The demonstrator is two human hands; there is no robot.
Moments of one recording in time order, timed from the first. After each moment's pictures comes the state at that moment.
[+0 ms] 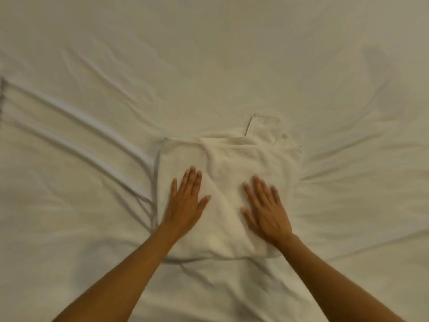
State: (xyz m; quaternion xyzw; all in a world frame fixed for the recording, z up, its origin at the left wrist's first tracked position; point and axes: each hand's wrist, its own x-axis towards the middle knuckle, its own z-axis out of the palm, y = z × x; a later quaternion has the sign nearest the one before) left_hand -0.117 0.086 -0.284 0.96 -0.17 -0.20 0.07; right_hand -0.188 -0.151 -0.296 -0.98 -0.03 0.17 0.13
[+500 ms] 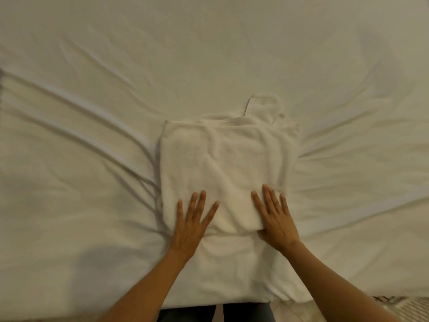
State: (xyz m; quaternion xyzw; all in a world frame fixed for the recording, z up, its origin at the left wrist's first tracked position) left_hand -0.234 0.111 -0.314 0.95 -0.27 -0.13 -0.07; right_hand -0.271 -0.148 -0.305 -0.97 -0.04 0.23 0.04
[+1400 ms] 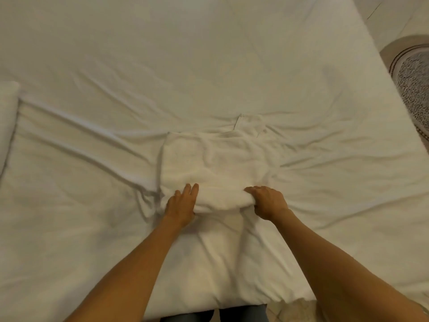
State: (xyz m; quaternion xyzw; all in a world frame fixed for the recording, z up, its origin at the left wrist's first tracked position) left_hand -0.147 0.098 -0.229 0.94 -0.19 -0.30 -0.01; right_hand -0.190 -0.152 -0.216 -0.95 0.02 0.29 0.08
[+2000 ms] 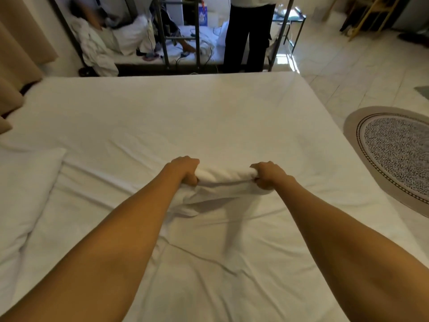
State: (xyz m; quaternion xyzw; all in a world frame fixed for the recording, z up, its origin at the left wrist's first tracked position) left_hand 0.001 0.062 0.014 0.93 -0.23 -0.28 -0.05; right_hand -0.069 -0.179 -0.012 -0.97 0.06 0.21 0.09
